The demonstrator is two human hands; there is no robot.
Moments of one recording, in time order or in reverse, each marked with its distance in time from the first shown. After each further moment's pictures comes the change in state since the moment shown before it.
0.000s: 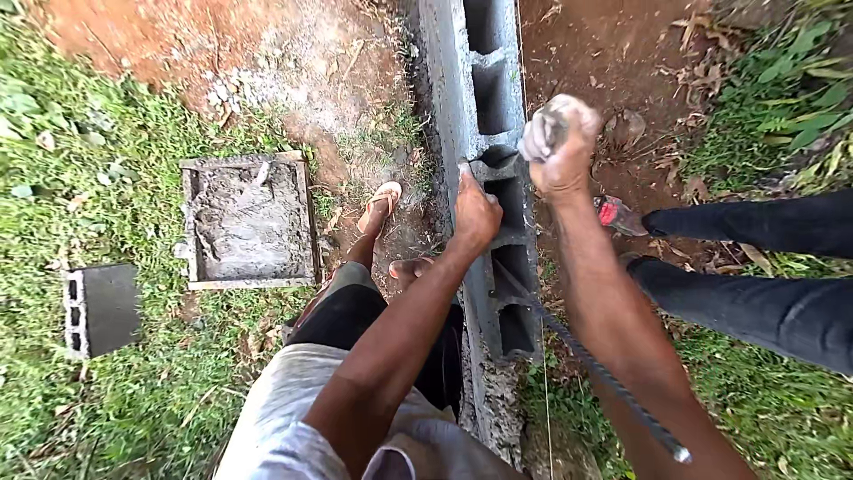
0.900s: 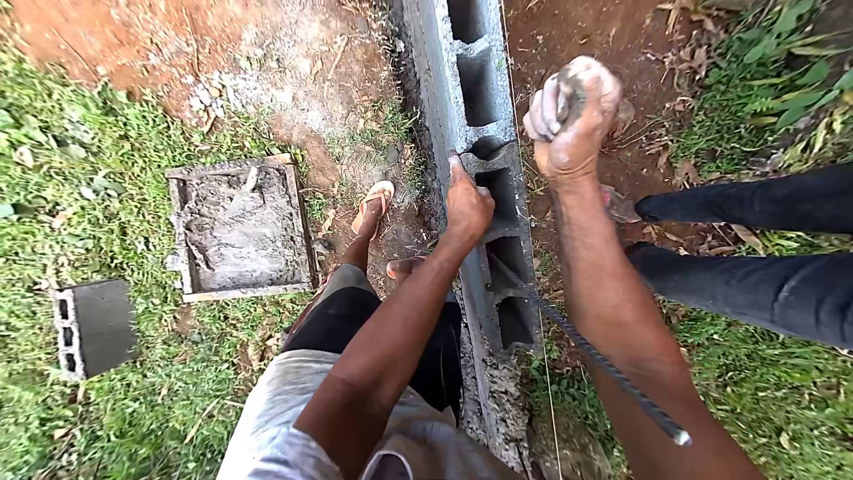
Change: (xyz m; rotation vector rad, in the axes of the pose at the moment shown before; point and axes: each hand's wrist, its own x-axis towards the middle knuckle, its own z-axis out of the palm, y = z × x) left_hand -0.001 -0.001 0.000 0.051 -0.021 -0.013; right_hand 0.006 -0.023 0.005 0.054 0.073 -0.070
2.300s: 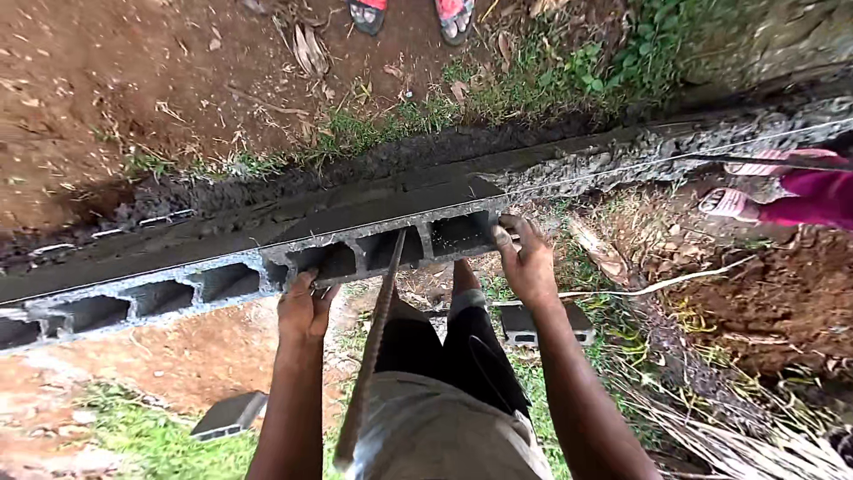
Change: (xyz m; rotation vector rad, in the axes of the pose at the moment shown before) left_hand 0.038 0.020 -0.045 0.157 -0.367 -0.067; right_hand -0.380 -0.020 0.092 -0.722 1.509 0.814
